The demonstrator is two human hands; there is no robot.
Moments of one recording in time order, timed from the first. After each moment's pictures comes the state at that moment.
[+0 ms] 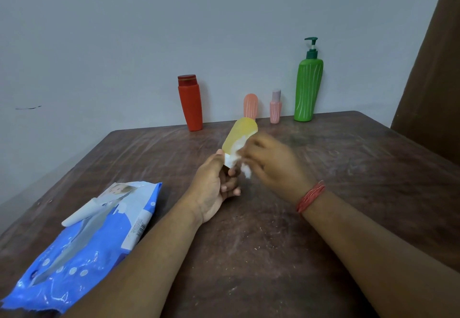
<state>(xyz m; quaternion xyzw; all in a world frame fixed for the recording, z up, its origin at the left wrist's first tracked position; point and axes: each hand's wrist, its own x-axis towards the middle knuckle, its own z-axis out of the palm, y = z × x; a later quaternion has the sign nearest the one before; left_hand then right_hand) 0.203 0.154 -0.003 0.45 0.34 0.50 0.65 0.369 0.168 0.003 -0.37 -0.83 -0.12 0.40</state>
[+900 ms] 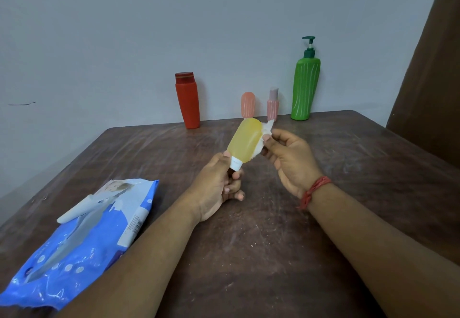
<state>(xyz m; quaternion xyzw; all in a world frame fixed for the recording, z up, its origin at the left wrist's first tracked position) 0.207 0.153 -0.008 0.50 0.35 0.45 0.66 0.377 0.176 -0.002 -0.32 -0.45 0.50 0.67</state>
